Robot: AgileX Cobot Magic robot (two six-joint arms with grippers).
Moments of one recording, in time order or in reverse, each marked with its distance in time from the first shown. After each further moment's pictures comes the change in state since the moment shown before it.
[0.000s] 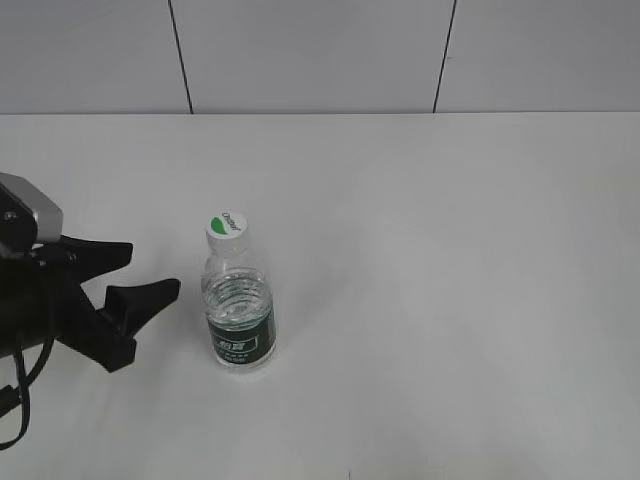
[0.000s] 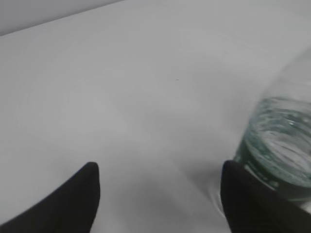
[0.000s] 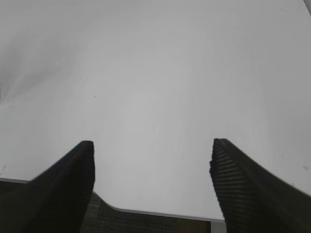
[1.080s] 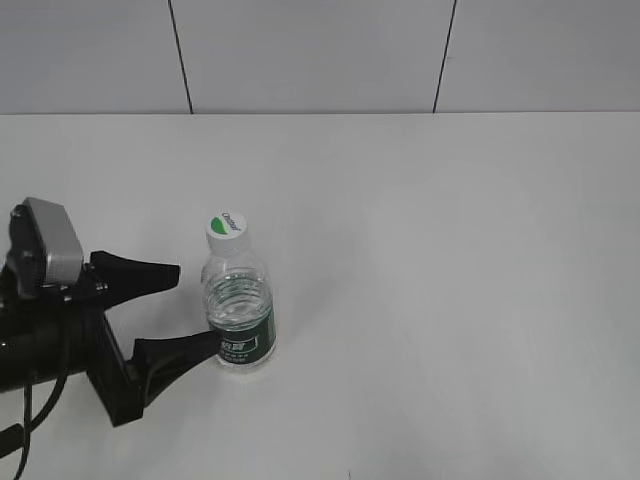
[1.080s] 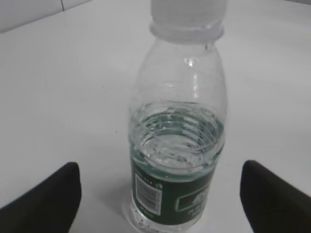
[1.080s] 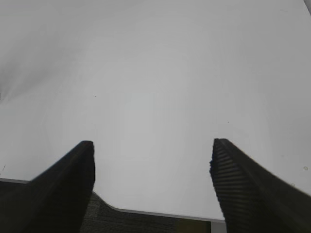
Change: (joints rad) left arm 0.000 0.100 -0.001 0.302 -0.180 -0.005; right arm 0.000 0.000 0.000 0.000 0.000 0.000
